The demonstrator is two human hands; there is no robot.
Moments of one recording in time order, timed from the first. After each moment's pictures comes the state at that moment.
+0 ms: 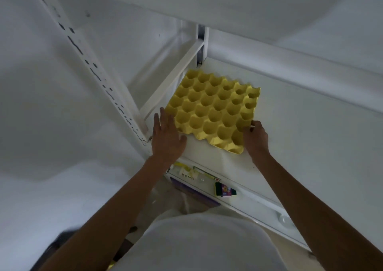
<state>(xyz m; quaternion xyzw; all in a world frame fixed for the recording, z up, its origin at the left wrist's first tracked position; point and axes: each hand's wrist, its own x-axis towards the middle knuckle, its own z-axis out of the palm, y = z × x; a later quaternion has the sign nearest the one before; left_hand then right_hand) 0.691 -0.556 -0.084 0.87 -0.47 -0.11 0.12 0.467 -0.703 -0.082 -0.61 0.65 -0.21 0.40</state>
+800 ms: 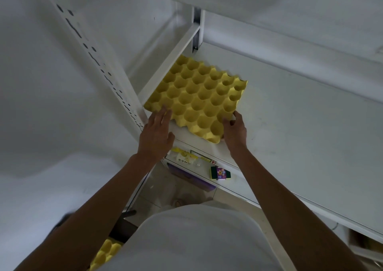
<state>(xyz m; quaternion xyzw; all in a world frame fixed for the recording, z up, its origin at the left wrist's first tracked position) 0.697 -0.506 -0.076 0.81 -0.56 -0.08 0.13 0.493 -0.647 -0.077 -0.57 0.63 -0.25 0.46</state>
